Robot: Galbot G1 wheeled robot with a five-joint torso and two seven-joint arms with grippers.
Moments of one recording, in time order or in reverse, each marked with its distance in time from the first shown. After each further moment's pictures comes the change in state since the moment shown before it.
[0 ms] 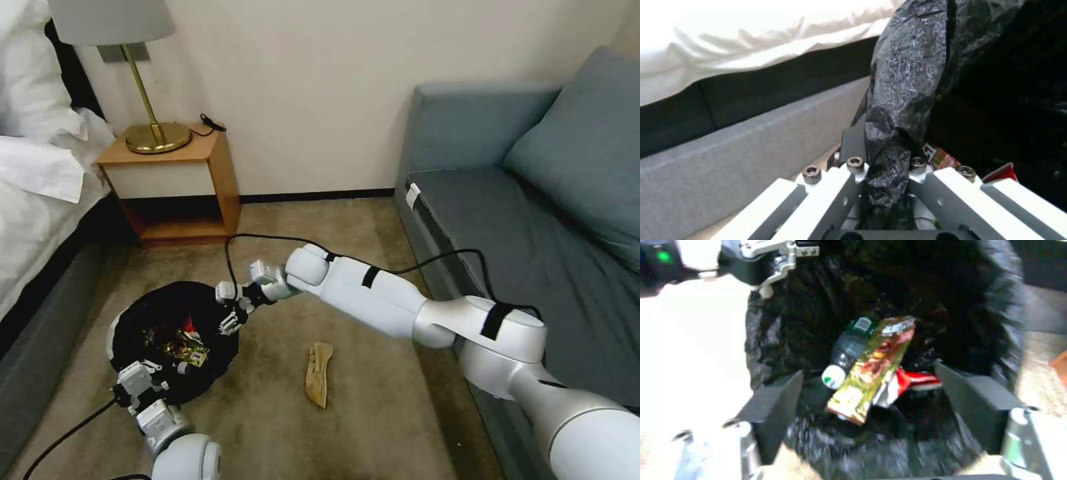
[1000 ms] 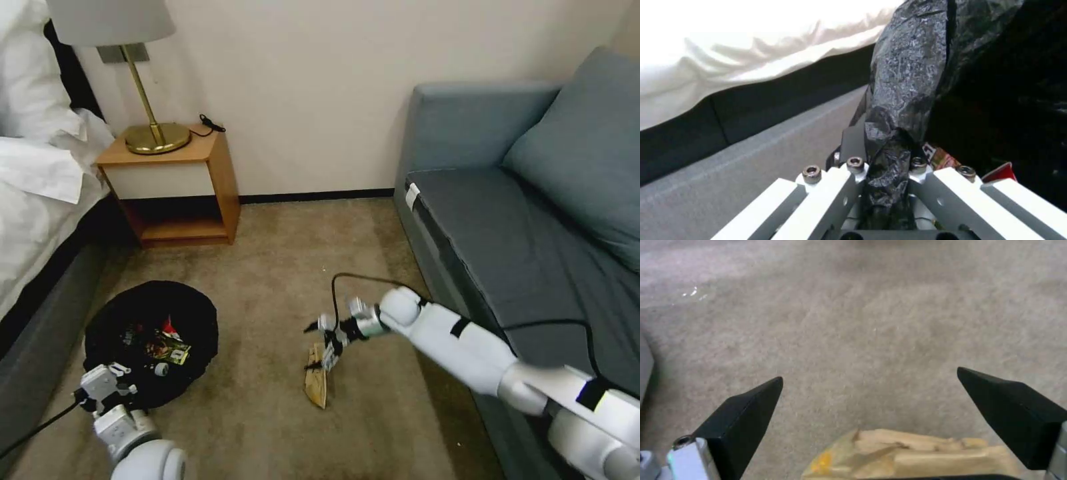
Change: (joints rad) left arm 0.050 0.101 -0.044 -0.063 -0.150 0.021 -0.001; right arm -0.235 -0.364 0.241 0.110 -0.108 0.009 -0.097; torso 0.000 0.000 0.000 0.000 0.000
